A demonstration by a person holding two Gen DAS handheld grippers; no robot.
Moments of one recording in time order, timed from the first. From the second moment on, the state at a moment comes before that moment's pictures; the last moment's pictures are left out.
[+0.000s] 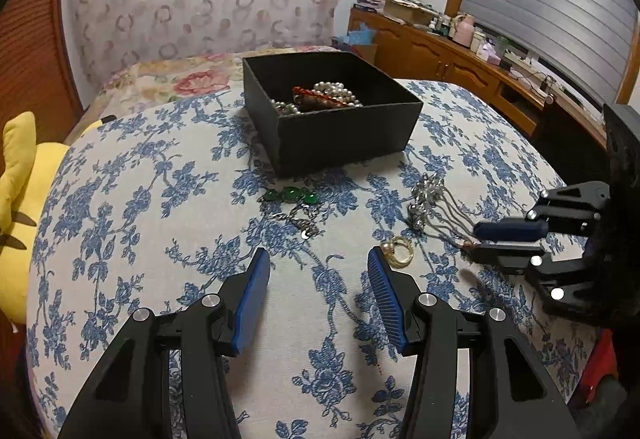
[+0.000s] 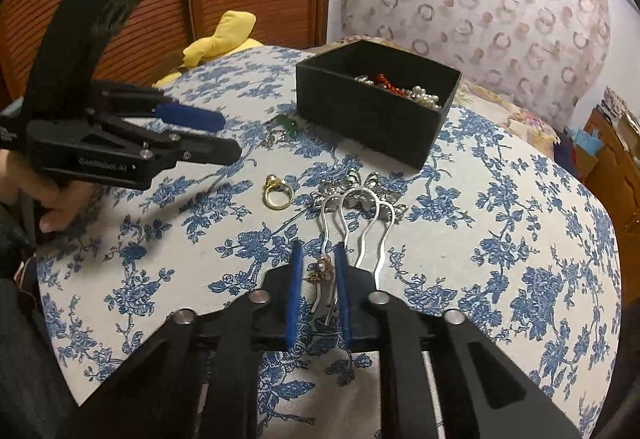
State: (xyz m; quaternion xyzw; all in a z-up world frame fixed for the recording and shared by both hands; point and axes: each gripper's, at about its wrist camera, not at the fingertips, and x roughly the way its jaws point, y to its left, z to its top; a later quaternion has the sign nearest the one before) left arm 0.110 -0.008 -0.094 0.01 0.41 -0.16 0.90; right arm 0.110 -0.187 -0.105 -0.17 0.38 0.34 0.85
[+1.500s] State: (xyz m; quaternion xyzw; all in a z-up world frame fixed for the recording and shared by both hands) left arm 0.170 -0.086 -0.101 0.00 0.44 -0.25 0.86; right arm 0.117 -0.255 -0.080 -0.10 0.35 0.29 0.89
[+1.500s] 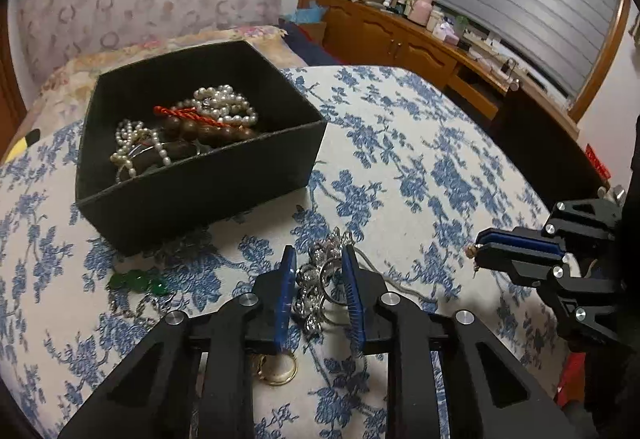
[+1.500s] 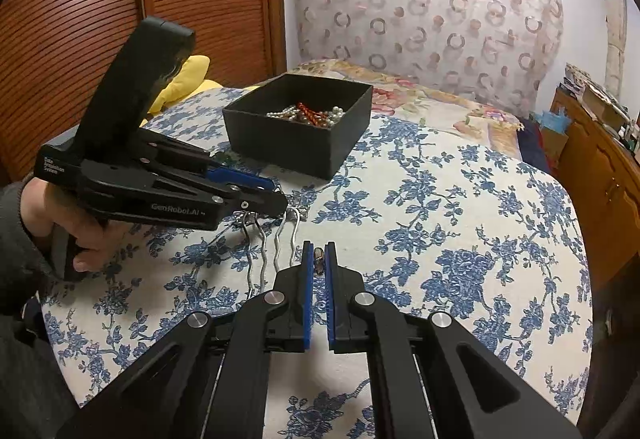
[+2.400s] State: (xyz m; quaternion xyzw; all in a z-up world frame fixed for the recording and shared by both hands) left arm 0.160 -0.037 -0.018 -0.04 0.33 -0.23 0.91; right arm 0.153 -0.239 -0.024 -0.10 0.30 0.30 0.90
